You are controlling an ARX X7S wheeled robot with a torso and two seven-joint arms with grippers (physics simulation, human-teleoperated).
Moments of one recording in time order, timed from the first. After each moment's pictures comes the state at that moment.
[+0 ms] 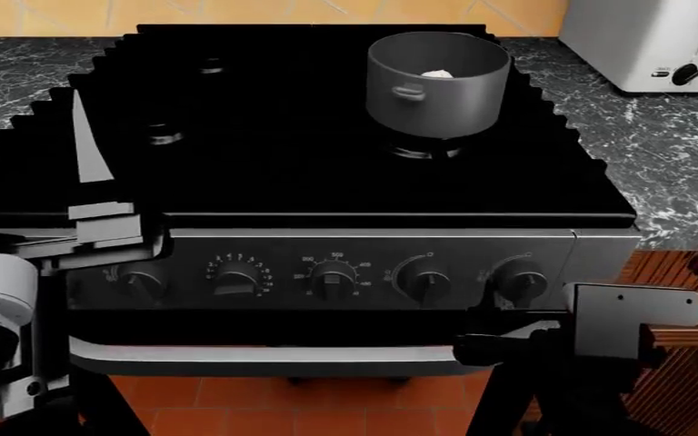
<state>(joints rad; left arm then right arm) -0.32 -0.51 0.14 0.96 -0.37 -0.44 -0.64 0.21 0.53 -0.12 -0.71 0.89 0.84 0.74</state>
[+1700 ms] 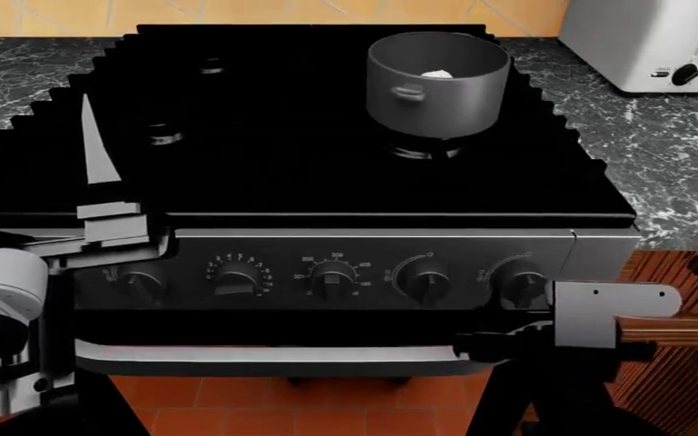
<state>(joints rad) -0.33 -0.53 0.16 0.95 -0.39 -0.44 -0.67 0.25 0.54 -0.22 -0.59 0.79 0.80 0.74</state>
